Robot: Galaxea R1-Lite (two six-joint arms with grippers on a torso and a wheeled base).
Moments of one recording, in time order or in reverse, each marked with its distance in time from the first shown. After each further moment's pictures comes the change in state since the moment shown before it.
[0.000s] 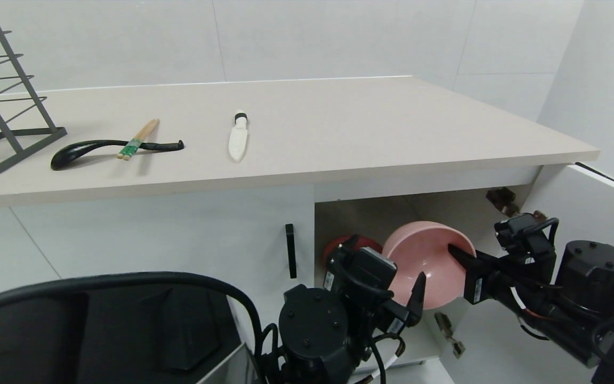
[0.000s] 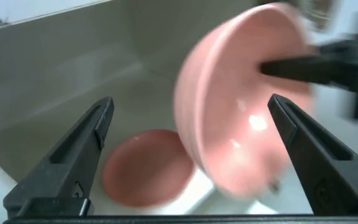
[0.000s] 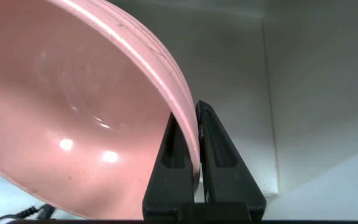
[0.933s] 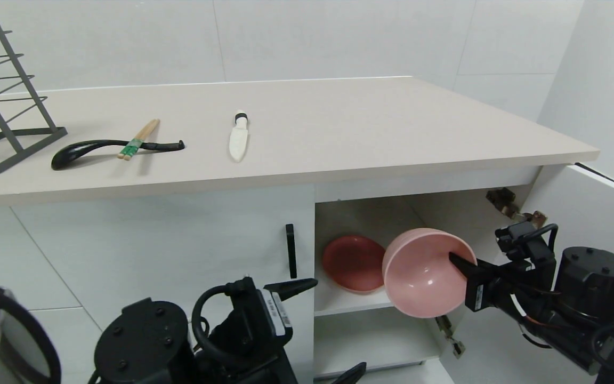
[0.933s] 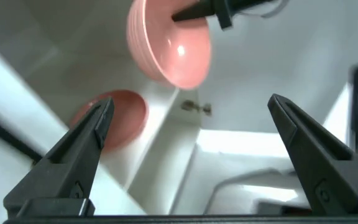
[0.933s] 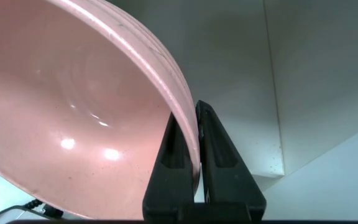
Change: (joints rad) left arm 0.141 -0.374 0.563 0.000 -0.531 0.025; right arm 0.007 0.013 0.033 -0.001 -0.001 0.044
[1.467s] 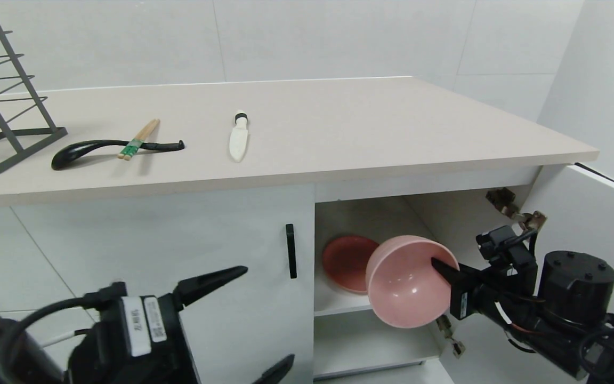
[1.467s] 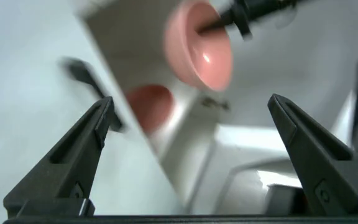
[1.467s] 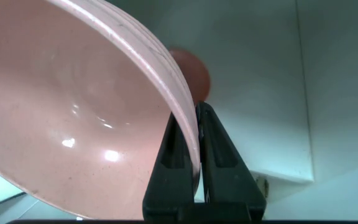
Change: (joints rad) left arm 0.116 -0.305 0.197 0.000 0.009 0.032; right arm 0.080 0.026 -0.025 0.000 0.001 0.001
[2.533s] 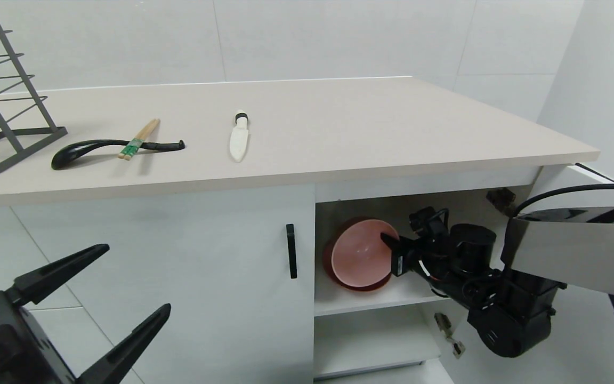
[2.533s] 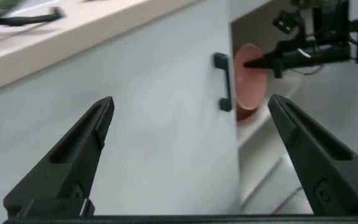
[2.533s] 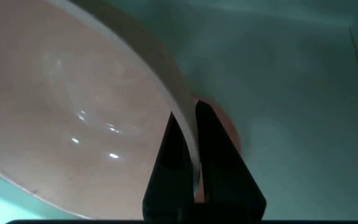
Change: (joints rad) left arm 0.259 -0.560 0.004 0.483 0.119 -0.015; right arm -0.042 0.410 -0.520 0.036 0.142 -0.001
